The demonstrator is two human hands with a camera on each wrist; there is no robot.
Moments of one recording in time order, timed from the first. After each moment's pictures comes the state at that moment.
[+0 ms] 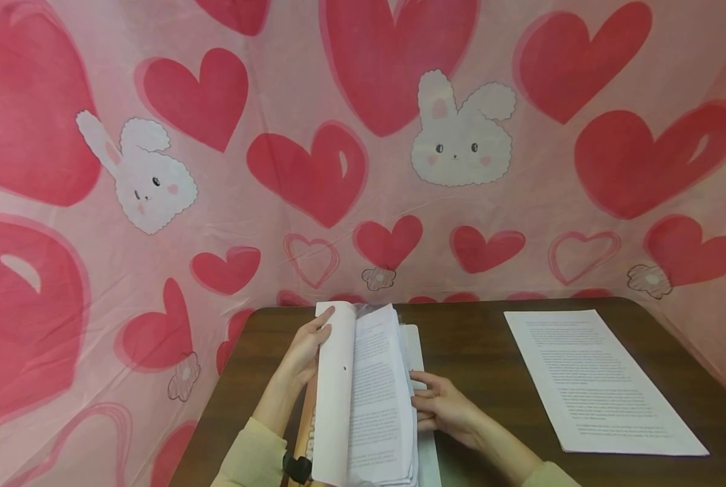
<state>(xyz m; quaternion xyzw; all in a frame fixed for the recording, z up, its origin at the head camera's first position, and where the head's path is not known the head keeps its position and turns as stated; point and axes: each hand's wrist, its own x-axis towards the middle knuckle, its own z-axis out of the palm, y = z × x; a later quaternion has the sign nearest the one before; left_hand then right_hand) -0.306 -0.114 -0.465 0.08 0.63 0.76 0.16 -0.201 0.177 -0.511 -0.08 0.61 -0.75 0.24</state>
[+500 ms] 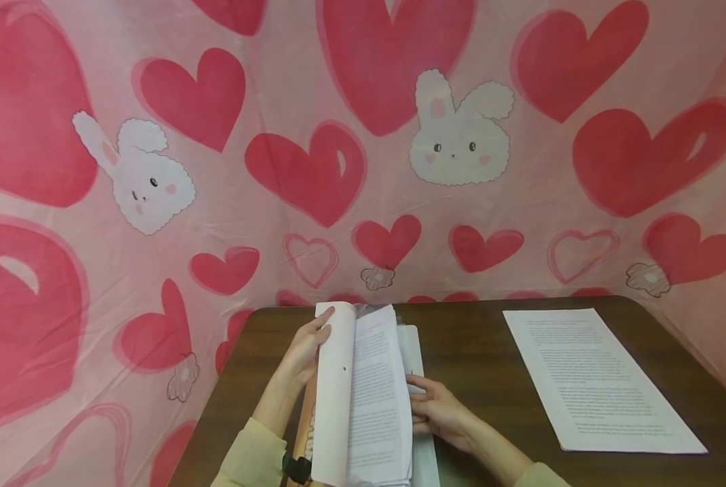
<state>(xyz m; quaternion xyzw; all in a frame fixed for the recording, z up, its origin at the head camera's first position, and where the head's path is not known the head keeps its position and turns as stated) -0.305 -0.113 -0.465 0.08 0.63 0.75 0.16 -0.201 0.166 -0.524 -0.07 0.60 -0.76 0.24</state>
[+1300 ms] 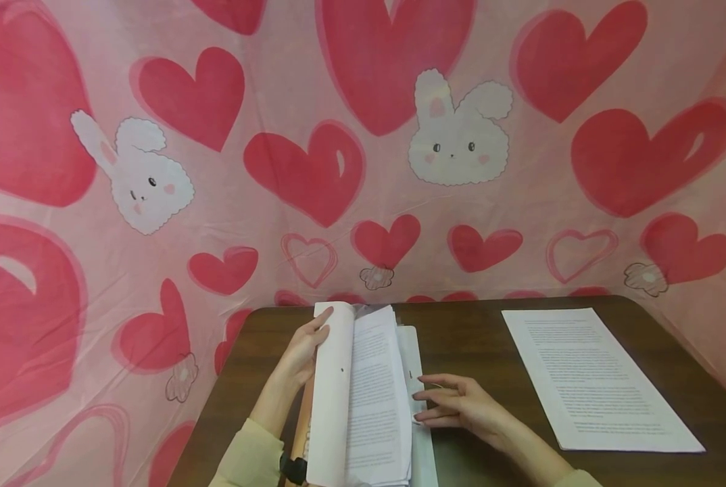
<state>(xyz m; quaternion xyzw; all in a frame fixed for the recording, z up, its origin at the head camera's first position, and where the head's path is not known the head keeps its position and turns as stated) -0.305 -0.117 -0.467 0.08 0.63 0.76 0.17 -0.196 0.218 -0.515 -0.10 0.61 -0.75 0.23</state>
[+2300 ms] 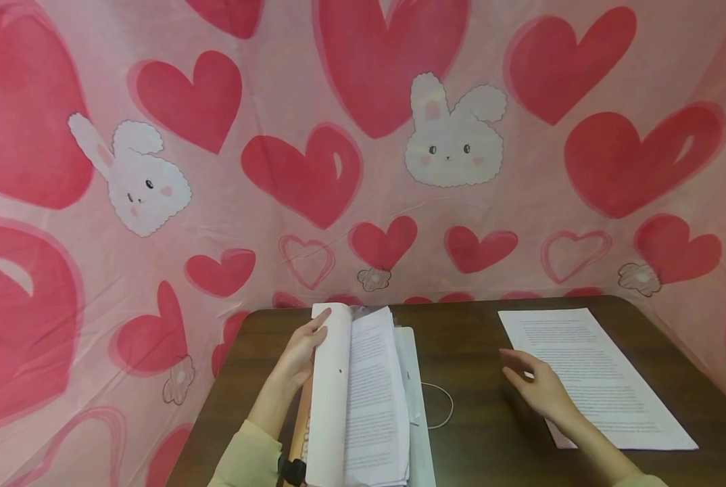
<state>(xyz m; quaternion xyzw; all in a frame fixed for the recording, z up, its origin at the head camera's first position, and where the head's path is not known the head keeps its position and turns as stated) -0.306 -0.116 -0.468 0.09 0.63 0.76 0.17 -0.189 0.319 -0.511 -0.02 0.91 -0.40 -0.12</state>
